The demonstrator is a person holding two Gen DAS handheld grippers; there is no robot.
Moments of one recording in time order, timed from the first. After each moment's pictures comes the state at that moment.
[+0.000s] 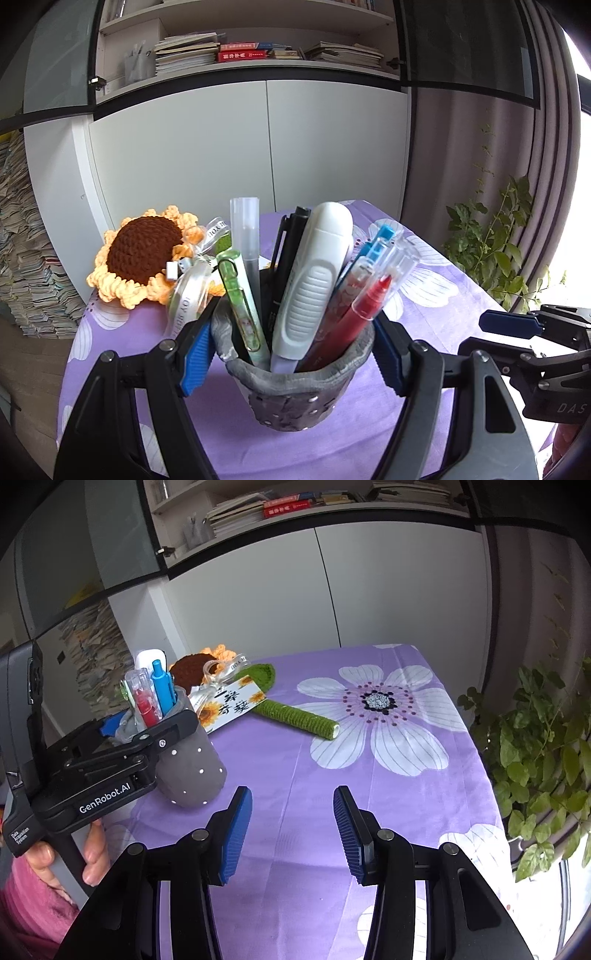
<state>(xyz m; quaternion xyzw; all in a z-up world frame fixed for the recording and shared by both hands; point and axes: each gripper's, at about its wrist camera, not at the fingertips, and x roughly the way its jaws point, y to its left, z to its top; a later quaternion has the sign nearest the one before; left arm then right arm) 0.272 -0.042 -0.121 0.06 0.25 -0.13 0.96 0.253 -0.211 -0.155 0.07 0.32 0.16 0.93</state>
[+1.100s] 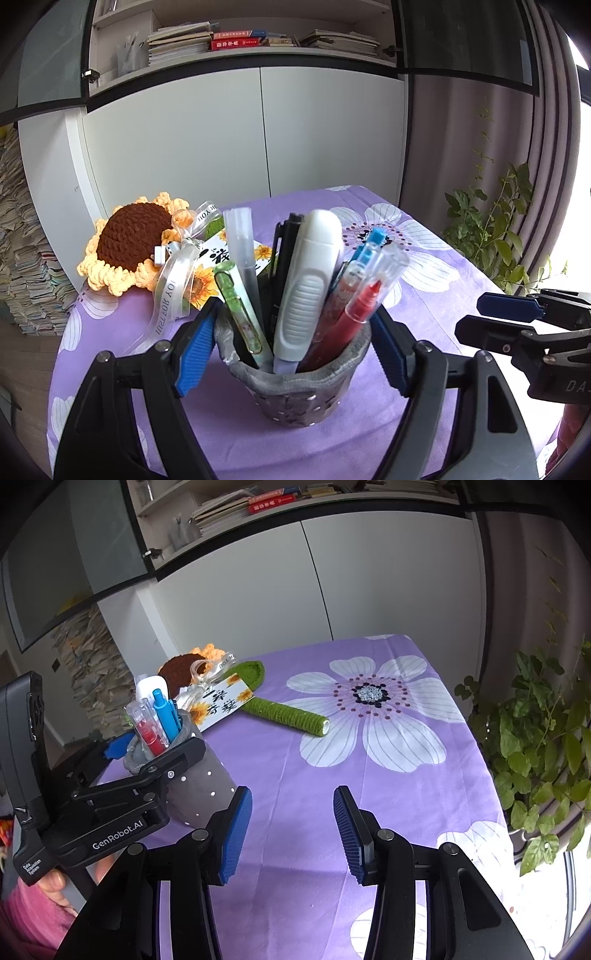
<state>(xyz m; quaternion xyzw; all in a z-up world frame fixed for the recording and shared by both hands) 0.273 -0.048 -0.136 0.07 0.26 -0.13 0.95 0.264 -0.218 -0.162 0.09 0.34 0.15 0.93</state>
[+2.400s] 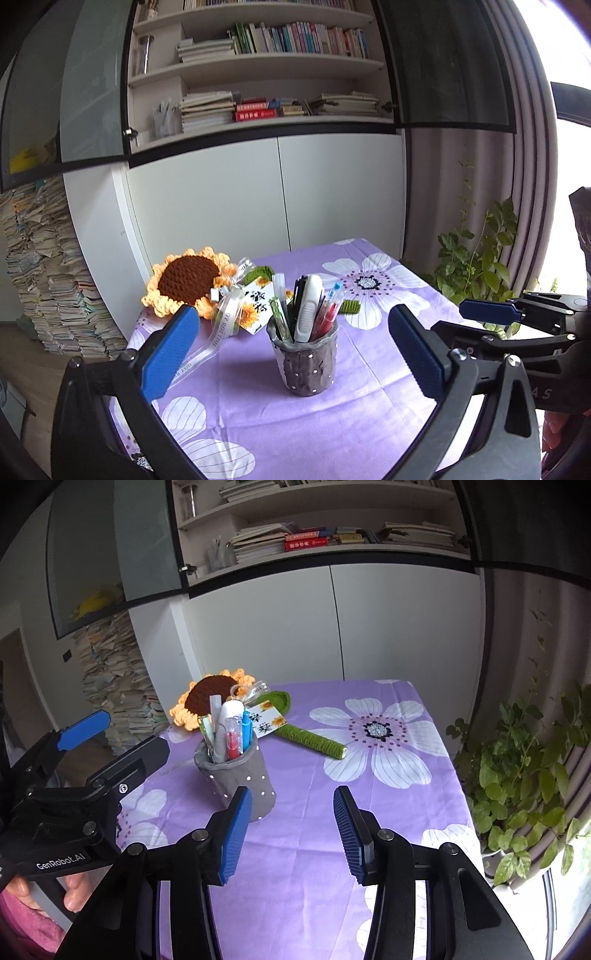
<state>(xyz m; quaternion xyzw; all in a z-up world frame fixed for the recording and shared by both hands) 0.164 -0.029 -0.067 0.07 0.17 -0.10 0.98 0.191 -0.197 -0.111 0.04 0.27 0.15 0.95</state>
